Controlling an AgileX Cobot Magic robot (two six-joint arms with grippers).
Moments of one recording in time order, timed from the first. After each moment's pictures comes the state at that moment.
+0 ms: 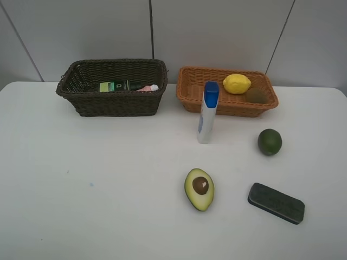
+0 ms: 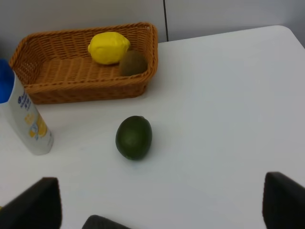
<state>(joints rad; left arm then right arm) 0.02 -0.01 -0.51 -0.20 1.07 0.20 -0.07 0.00 -0.52 0.02 1.06 0.05</state>
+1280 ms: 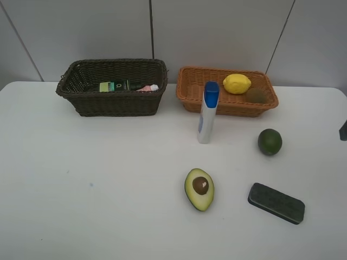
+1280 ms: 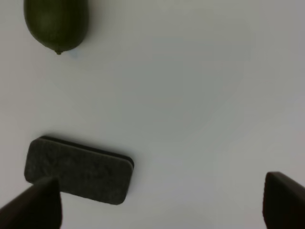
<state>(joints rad) 0.02 -0.01 -0.51 -0.20 1.07 0.20 -0.07 1.15 -0.86 -0.06 1.13 0.15</state>
